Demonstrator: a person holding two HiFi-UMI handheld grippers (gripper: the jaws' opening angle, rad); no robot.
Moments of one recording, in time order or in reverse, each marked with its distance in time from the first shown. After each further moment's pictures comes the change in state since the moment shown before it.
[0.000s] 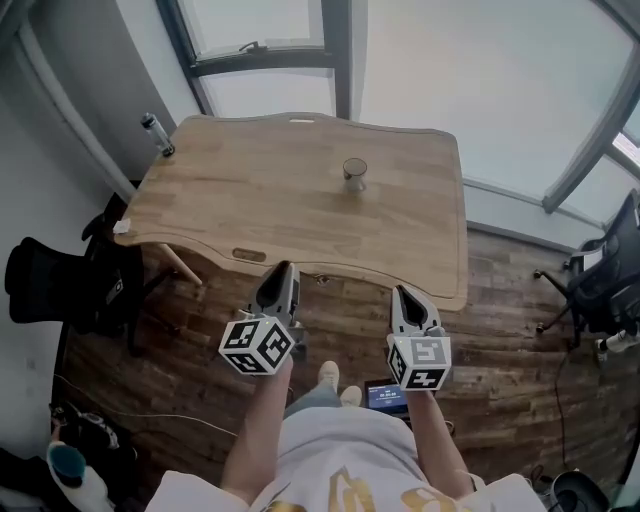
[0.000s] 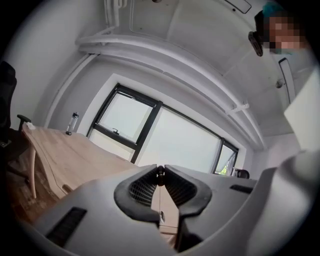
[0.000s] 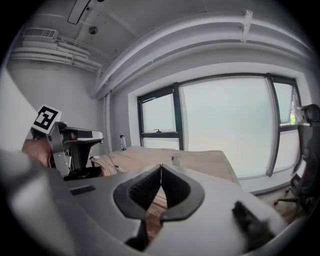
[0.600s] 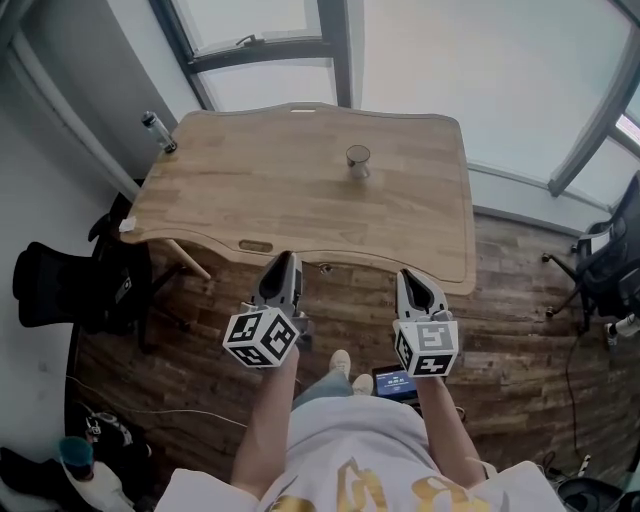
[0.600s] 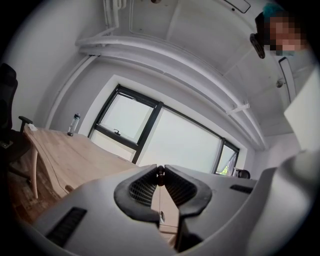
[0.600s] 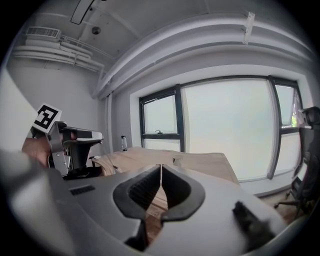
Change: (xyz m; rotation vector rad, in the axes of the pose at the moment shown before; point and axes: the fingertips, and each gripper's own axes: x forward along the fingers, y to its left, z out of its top) left arm -0.009 0.001 0.005 0.004 -0.004 0.009; right arm -0.003 0.007 0.006 -0.020 -0.015 0.006
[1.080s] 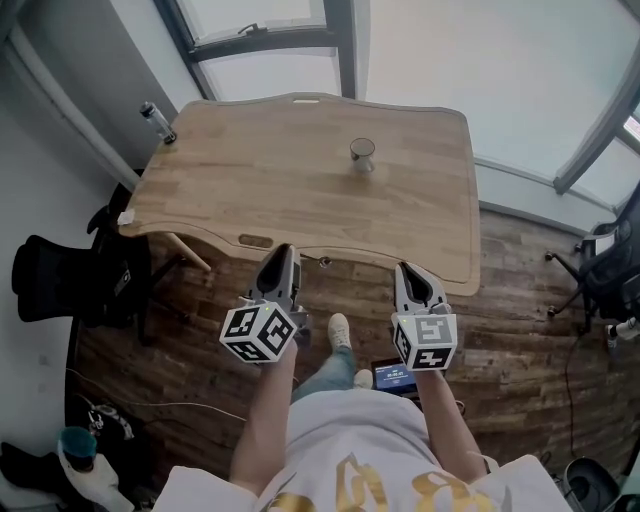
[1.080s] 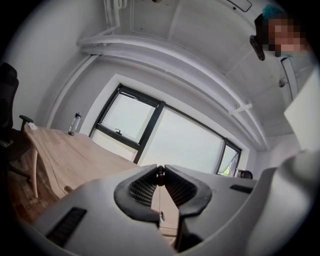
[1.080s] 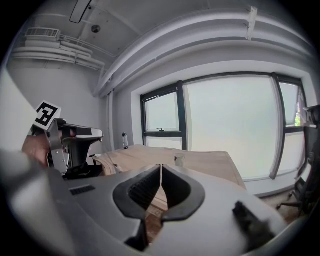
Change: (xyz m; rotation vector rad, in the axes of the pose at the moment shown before) left arm 0.016 0.015 0.001 -0.010 -0.002 0.013; right arm 0.029 0.001 -0.004 -0.007 0.022 0.025
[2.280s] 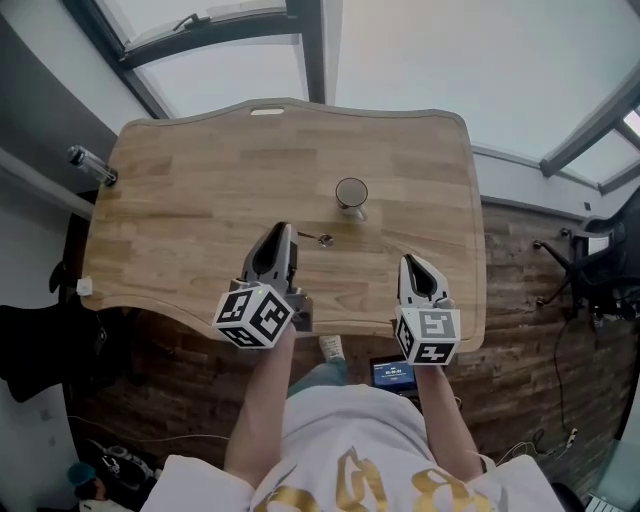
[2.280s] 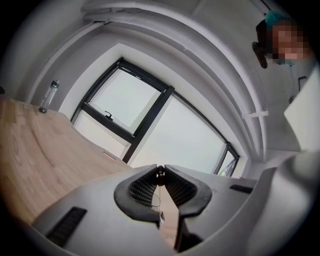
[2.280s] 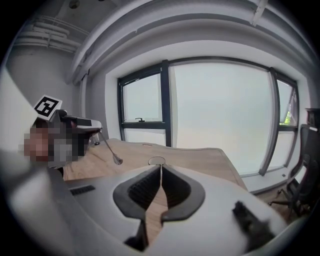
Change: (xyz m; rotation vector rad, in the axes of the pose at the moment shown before) left arm 0.285 0.090 0.023 -0.119 0.097 -0.115; right arm 0.225 -0.106 0.032 0.048 0.133 -0.182
